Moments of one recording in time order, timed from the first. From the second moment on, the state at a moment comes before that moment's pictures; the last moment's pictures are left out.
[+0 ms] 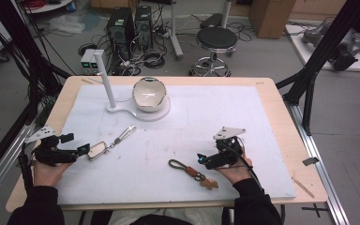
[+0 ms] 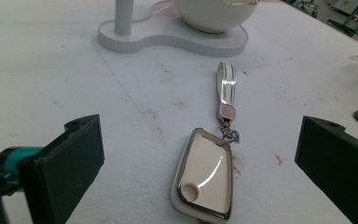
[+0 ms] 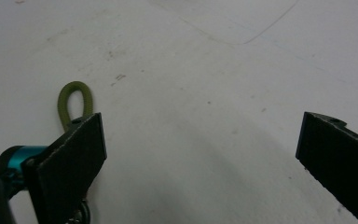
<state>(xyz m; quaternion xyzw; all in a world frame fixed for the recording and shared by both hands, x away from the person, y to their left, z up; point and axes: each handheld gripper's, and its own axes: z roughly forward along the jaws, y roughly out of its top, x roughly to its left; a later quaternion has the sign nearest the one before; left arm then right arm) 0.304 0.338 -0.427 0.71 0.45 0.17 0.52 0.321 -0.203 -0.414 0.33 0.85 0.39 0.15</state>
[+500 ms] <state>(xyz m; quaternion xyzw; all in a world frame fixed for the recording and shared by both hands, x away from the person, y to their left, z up) 0.303 0.339 -0.426 0.70 0.45 0.17 0.52 0.316 -0.174 -0.418 0.29 0.88 0.35 0.12</state>
